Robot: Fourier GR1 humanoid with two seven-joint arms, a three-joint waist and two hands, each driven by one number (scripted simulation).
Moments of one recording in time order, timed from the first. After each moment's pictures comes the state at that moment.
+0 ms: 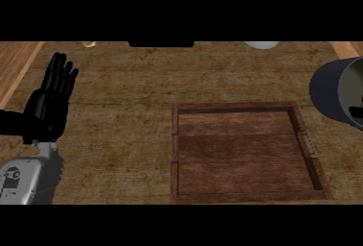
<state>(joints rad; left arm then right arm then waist) -0.28 0.21 0.09 -1.54 0.15 0.11 0.05 -0.53 -0.49 -0.41 -0.75 0.97 -0.62 0.70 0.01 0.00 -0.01</state>
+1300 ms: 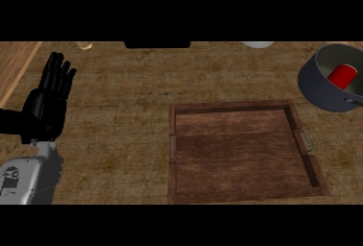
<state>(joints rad) -0.28 0.20 0.11 -1.54 0.13 0.11 0.06 -0.11 -0.31 -0.63 -1.43 0.42 -0.92 0.26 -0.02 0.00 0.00</state>
